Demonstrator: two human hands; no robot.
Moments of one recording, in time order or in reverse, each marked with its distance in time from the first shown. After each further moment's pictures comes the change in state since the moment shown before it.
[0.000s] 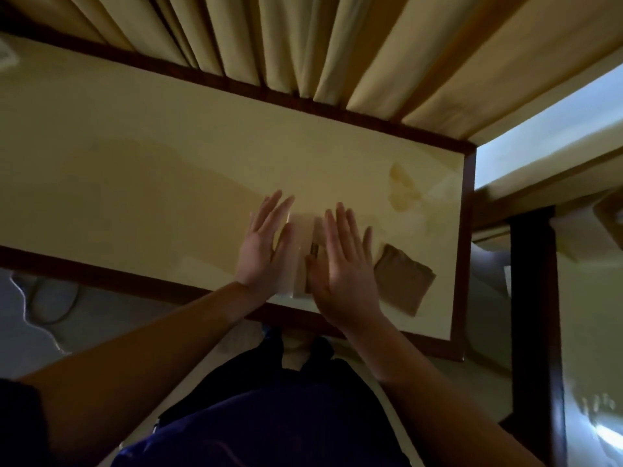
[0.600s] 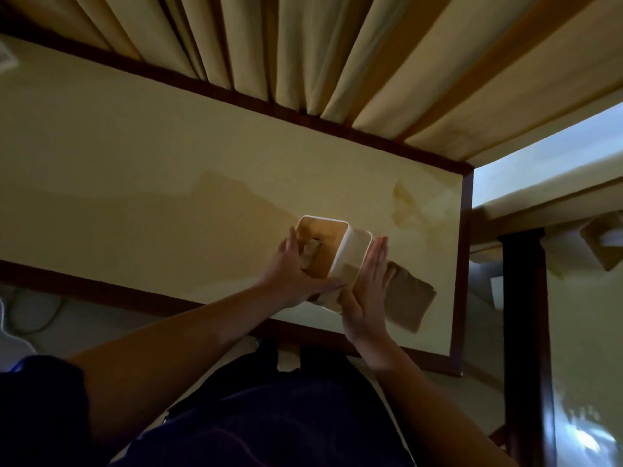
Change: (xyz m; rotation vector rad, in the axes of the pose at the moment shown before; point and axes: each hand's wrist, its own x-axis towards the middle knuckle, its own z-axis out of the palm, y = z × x) left_hand 0.023 -0.001 0.010 0.113 -0.445 -0.516; right_hand -0.003 0.024 0.028 0.304 0.069 0.249
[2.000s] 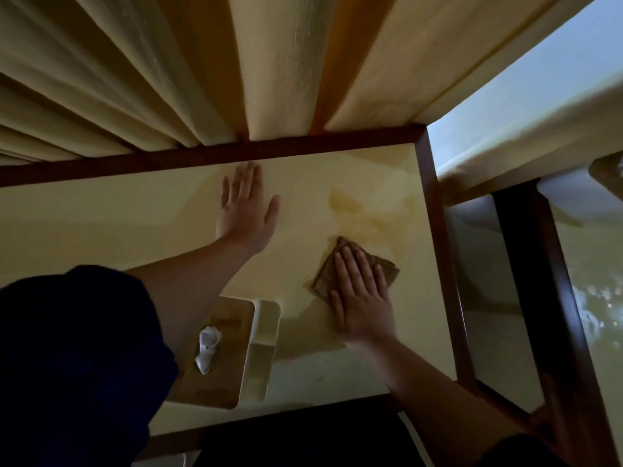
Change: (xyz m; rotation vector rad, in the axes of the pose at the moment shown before) left_hand 0.265 0.100 0.019 0.760 0.181 0.437; right_hand 0.087 0.159 -0.012 -0.546 -0.158 0.129
